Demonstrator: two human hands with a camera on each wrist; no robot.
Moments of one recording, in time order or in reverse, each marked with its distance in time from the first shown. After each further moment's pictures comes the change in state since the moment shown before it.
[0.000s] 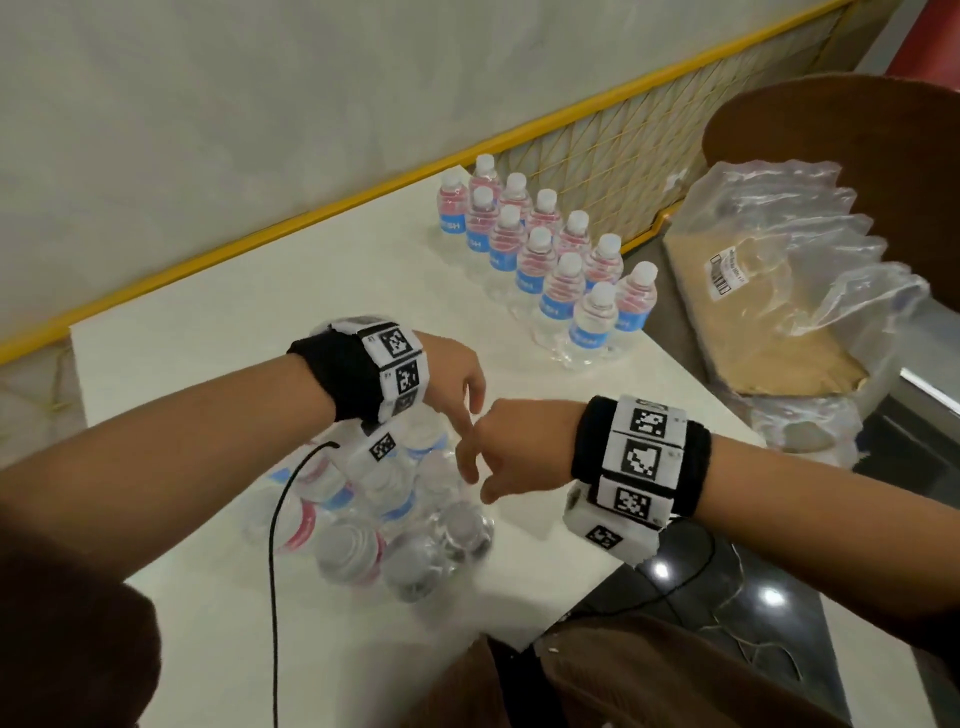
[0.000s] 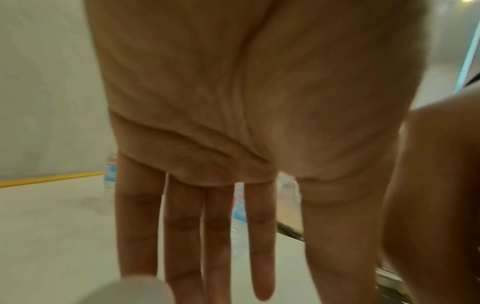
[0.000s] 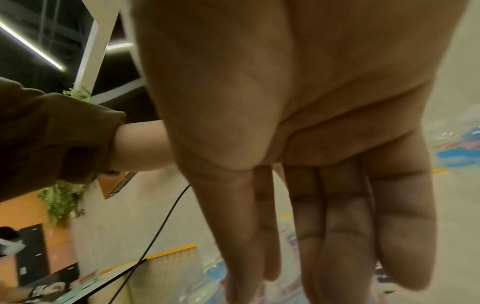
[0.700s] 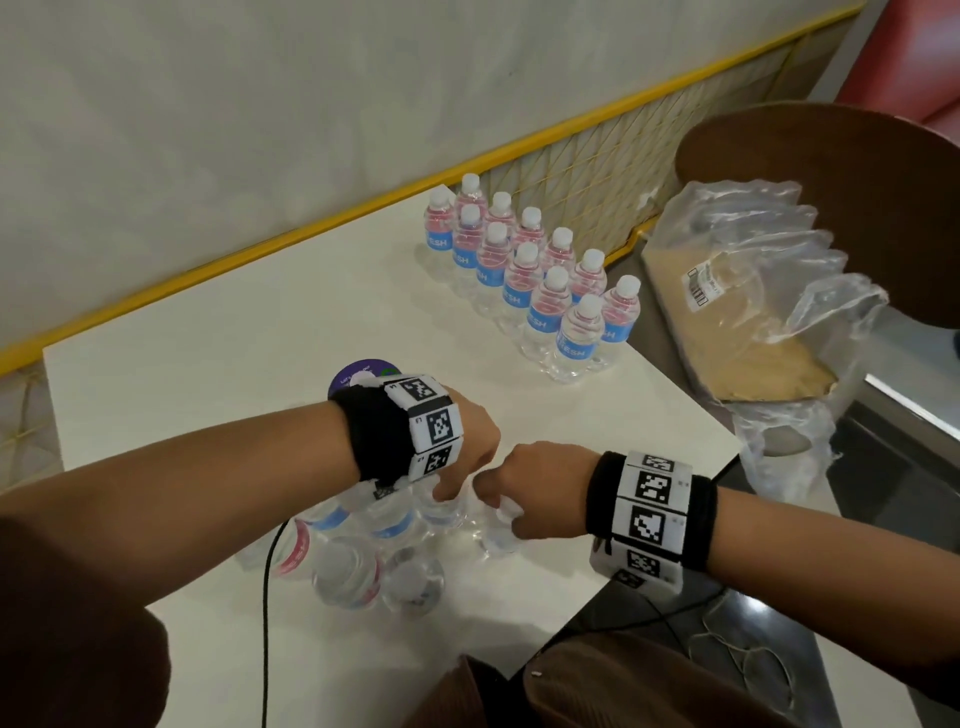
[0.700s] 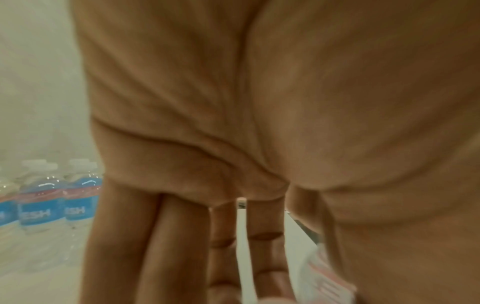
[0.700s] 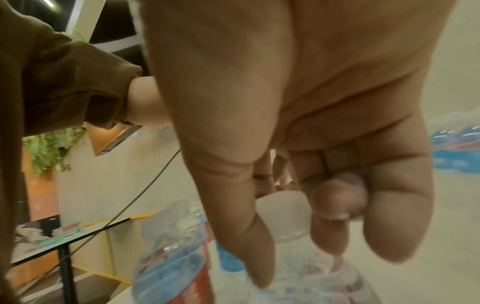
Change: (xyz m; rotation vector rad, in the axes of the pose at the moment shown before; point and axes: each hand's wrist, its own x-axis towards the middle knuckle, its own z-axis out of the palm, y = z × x) left_hand 0.007 0.034 0.027 0.400 -0.146 0.099; right_hand -0.011 0.004 0.035 -0.074 0.007 0.124
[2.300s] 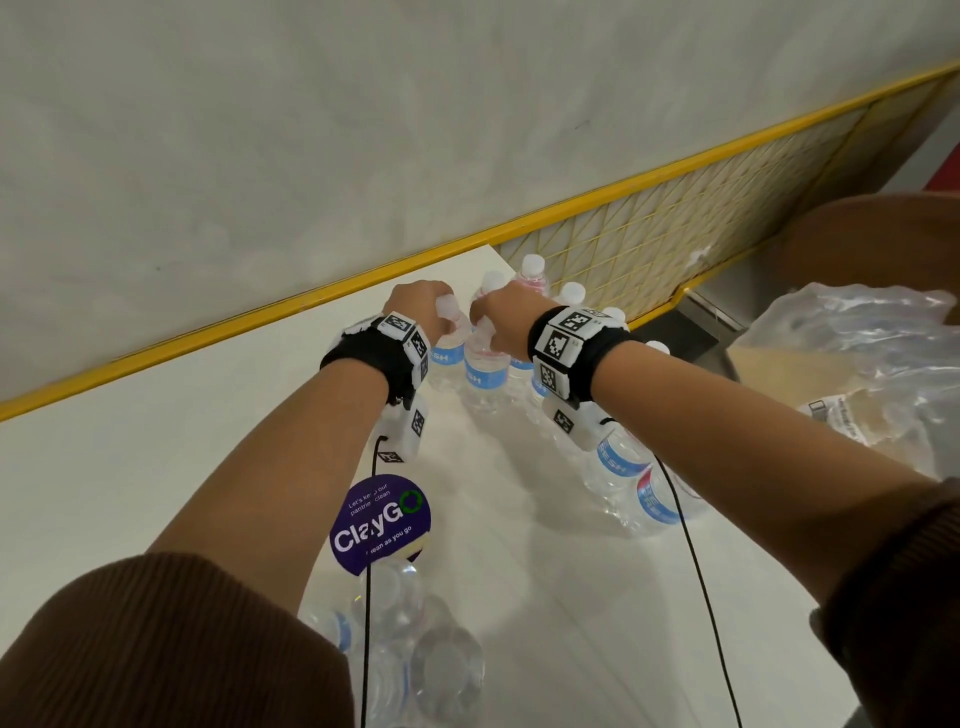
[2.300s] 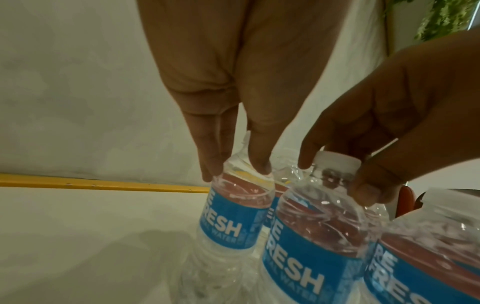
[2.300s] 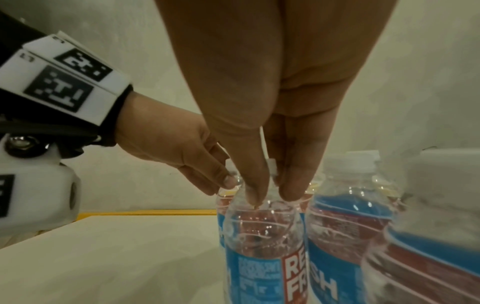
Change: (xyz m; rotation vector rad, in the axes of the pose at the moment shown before) left_hand 0.115 -0.288 -0.054 -0.951 0.953 -0.557; right_hand 0.258 0.161 -0.194 -0.140 0.369 0.215
